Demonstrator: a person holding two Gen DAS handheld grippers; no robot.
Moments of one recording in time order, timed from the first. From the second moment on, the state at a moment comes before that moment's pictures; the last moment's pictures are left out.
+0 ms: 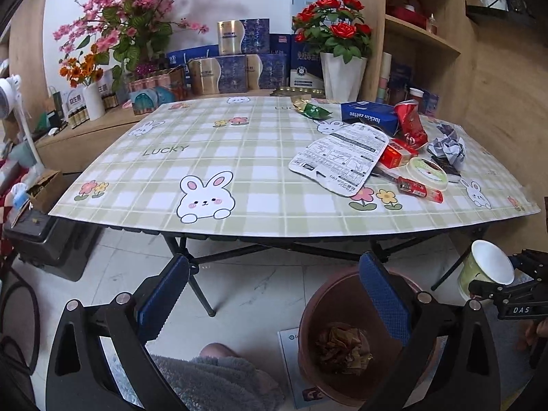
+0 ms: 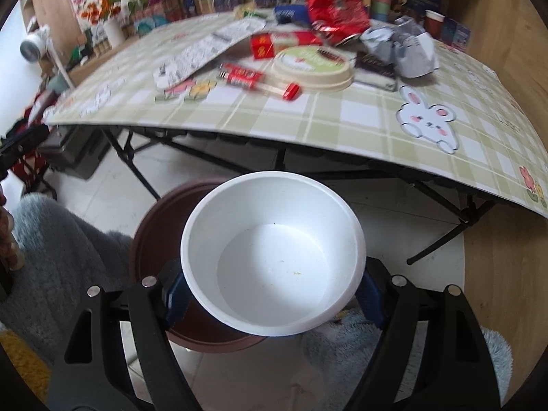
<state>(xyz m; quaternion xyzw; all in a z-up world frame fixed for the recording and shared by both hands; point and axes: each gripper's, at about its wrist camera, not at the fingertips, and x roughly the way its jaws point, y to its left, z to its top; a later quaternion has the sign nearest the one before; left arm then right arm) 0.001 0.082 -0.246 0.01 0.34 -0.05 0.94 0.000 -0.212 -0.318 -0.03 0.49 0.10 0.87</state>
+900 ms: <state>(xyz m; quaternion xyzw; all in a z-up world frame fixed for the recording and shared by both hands) -0.003 0.107 -0.252 -0.06 0.33 -0.04 0.94 0.020 -0.166 -0.284 -0.03 0.43 0.10 0.90</state>
